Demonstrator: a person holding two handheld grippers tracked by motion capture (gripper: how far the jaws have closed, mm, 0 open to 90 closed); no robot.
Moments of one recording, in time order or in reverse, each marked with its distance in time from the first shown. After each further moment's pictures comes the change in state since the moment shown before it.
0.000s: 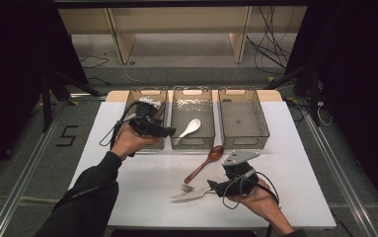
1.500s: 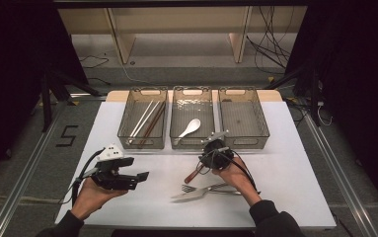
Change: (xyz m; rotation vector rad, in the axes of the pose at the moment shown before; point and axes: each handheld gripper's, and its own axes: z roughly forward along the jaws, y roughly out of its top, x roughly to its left) left arm -0.029 -0.127 -0.067 -0.107 0.013 0.036; right arm -0.034 0.040 0.092 0.099 -0.045 0.040
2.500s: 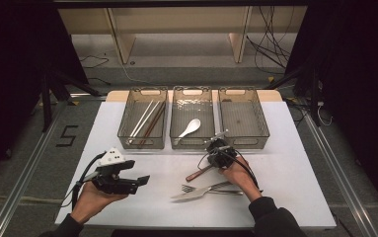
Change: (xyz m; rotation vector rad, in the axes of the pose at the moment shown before) left arm -0.007 -0.004 0.000 0.005 -0.004 0.028; right arm -0.017 -0.009 0.015 0.141 -0.072 0.030
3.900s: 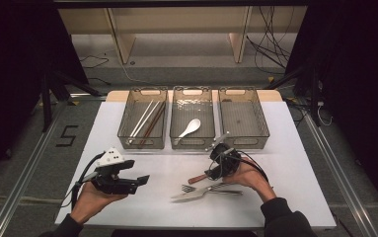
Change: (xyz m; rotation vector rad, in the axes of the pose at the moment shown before) left arm 0.001 0.000 -0.002 -0.018 0.000 -0.002; right arm 0.006 -0.008 -0.028 0.056 0.141 -0.216
